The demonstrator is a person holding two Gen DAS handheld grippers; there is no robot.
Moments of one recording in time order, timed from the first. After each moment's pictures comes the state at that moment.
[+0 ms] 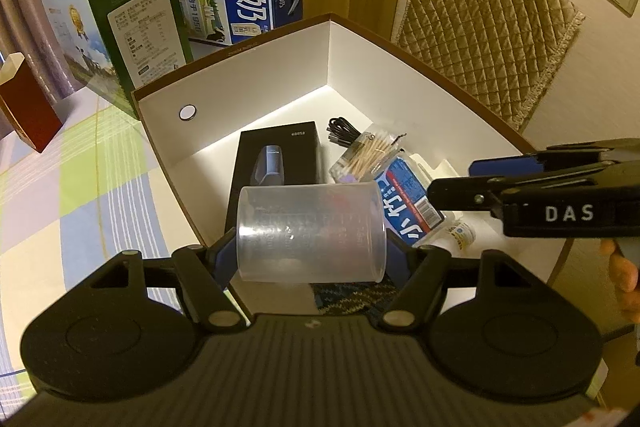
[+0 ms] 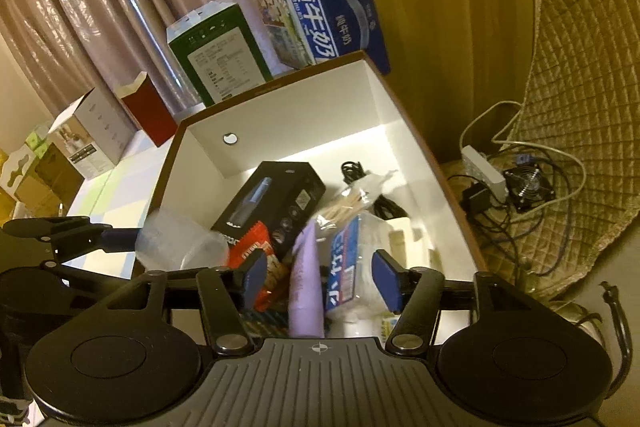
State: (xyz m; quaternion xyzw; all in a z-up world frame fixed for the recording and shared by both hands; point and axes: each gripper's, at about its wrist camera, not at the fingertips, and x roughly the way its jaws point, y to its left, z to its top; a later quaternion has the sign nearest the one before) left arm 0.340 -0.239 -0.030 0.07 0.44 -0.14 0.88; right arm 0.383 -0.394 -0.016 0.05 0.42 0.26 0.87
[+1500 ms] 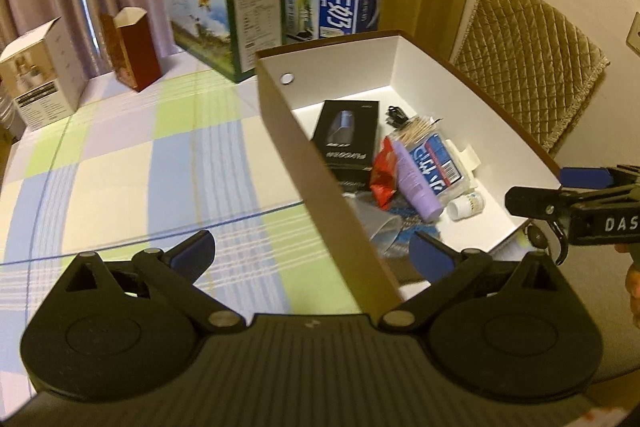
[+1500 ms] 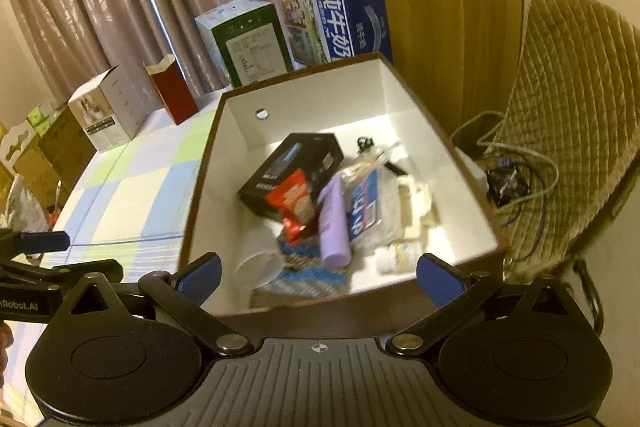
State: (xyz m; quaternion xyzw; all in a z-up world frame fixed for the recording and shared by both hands) left arm 0.218 -0.183 0.009 0.00 0.41 -0.03 0.91; right arm 0.277 -0.389 0.010 0.02 0.40 0.25 0.88
